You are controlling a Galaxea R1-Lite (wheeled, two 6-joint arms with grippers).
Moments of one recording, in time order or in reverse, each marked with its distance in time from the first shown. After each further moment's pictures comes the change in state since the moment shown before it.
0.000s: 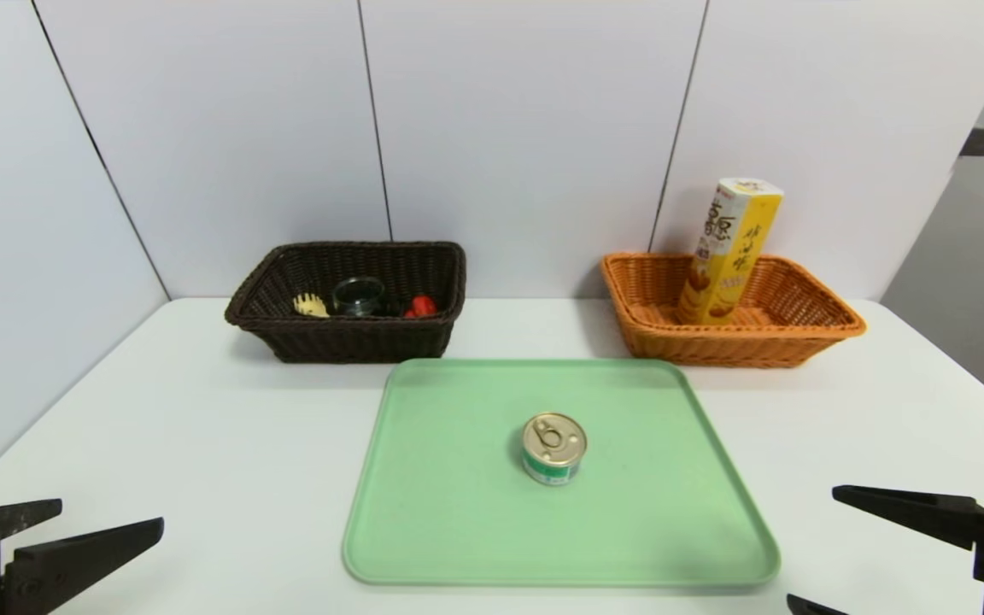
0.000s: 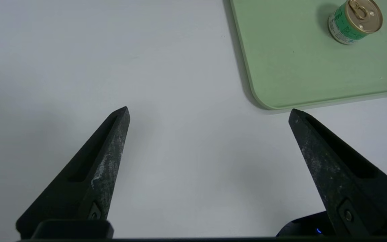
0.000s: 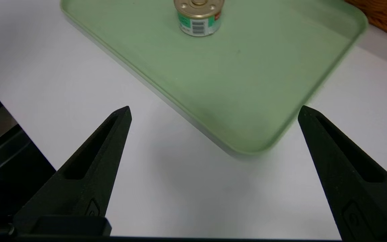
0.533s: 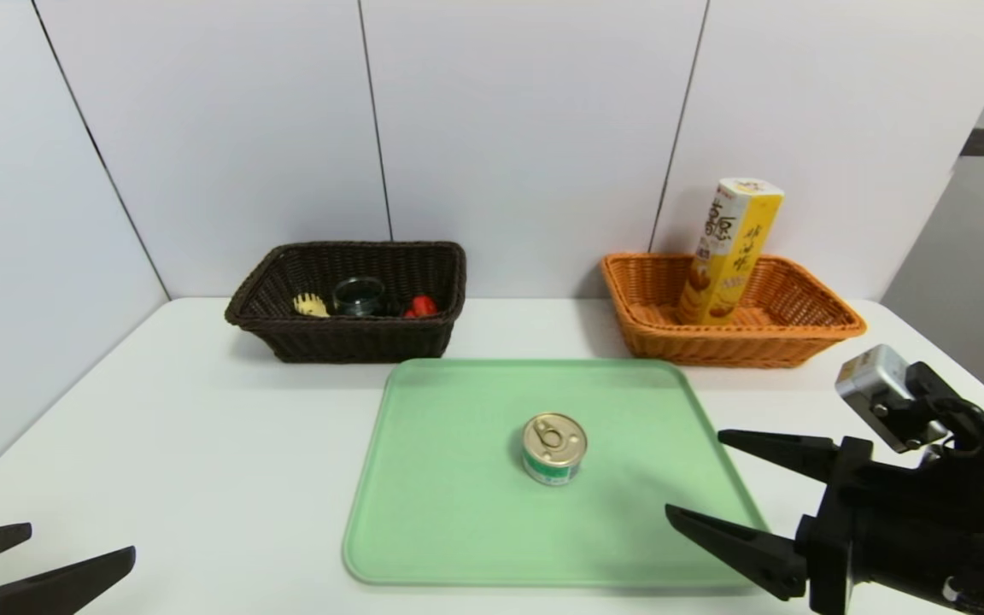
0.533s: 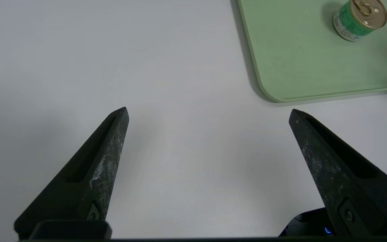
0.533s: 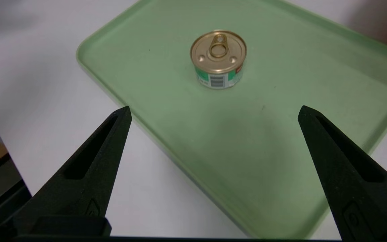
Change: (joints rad) left arm 0.000 -0.090 0.053 0.006 0.028 0.003; right arm 0.070 0.329 -0.011 -0.388 0.000 0.116
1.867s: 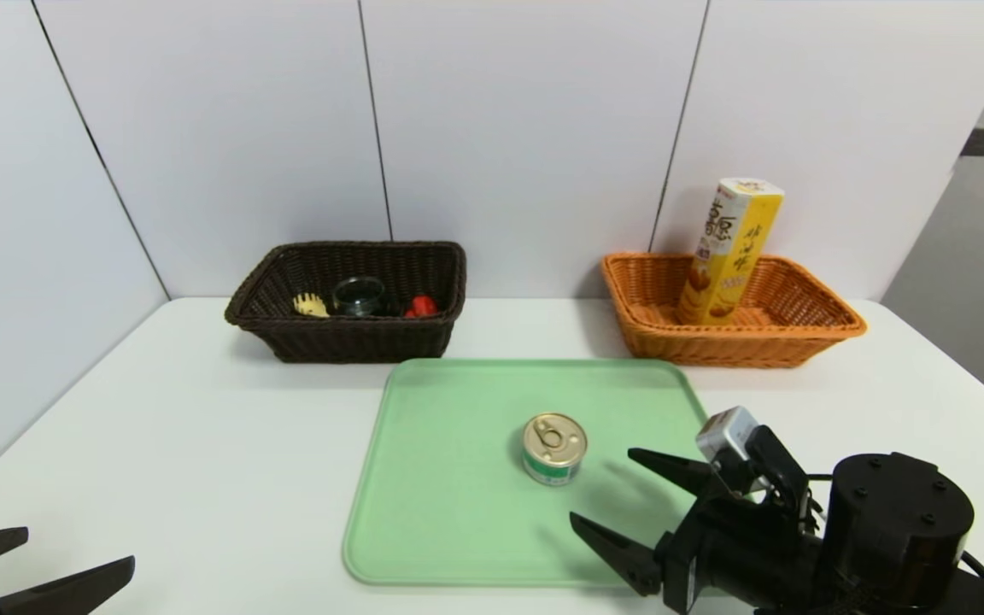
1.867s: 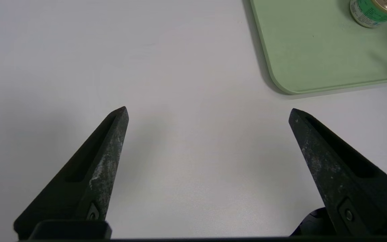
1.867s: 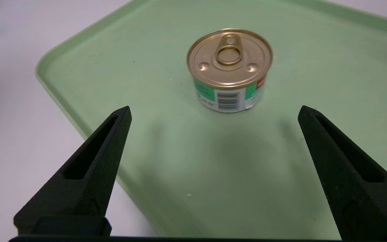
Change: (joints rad) left arm 0.000 0.002 0.012 0.007 0.023 0.043; right arm 0.110 0.582 0.233 -0.926 -0.107 0.050
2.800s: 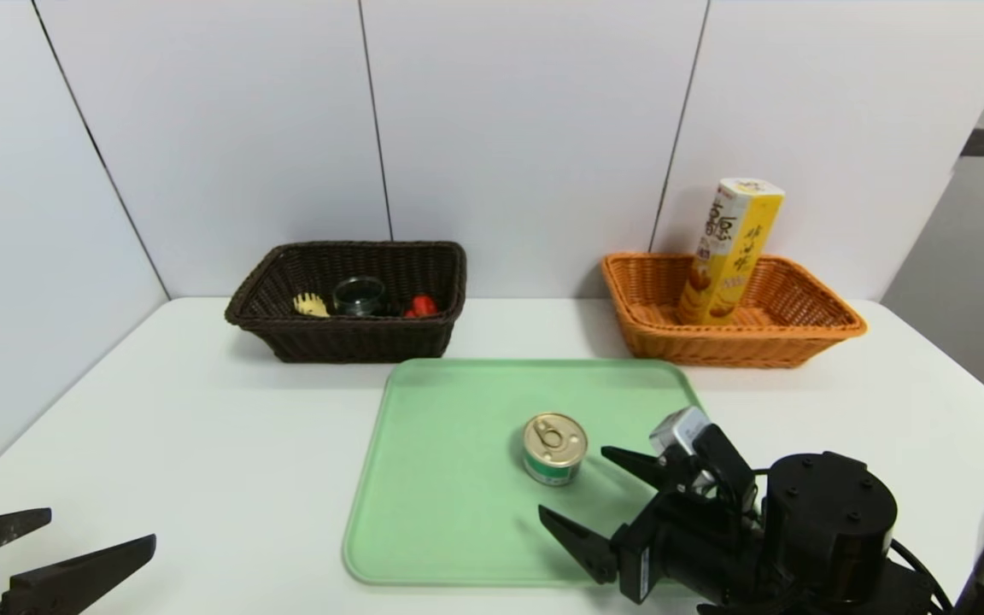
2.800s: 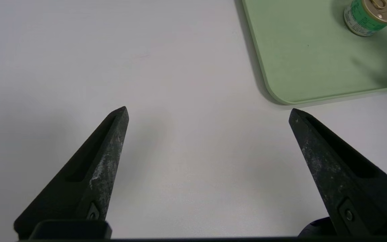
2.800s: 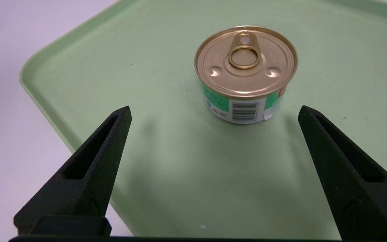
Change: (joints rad) left arm -0.001 0.043 0.009 -0.066 -0.015 0.001; right arm 0.060 0.090 -0.084 0.000 -0.083 0.018
